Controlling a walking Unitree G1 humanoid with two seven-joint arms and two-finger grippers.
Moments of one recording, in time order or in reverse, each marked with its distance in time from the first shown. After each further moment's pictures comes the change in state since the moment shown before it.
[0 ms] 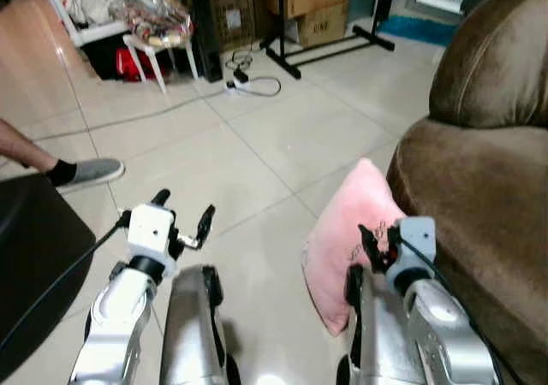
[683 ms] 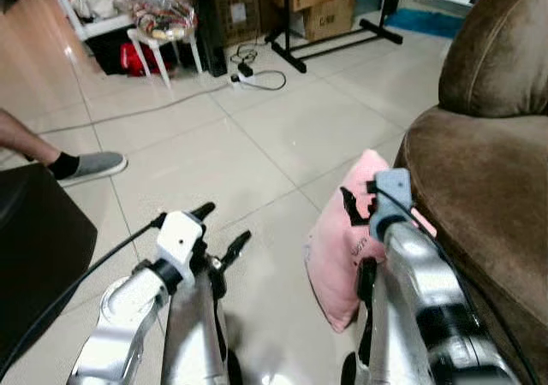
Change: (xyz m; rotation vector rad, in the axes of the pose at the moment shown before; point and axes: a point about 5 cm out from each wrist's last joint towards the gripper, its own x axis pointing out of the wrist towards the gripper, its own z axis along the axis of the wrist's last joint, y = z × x) left arm 0.002 -0.026 0.002 -0.008 0.048 -0.387; right arm 0.077 0.001 0.034 -0.109 0.050 -0.069
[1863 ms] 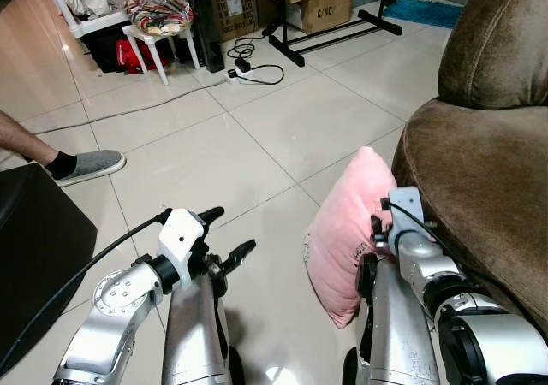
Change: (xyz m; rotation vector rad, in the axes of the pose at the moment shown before) left arm -0.003 0.002 0.004 -0.014 0.056 -0.135; right arm 0.010 -0.038 -0.044 -0.059 0.257 -0.195
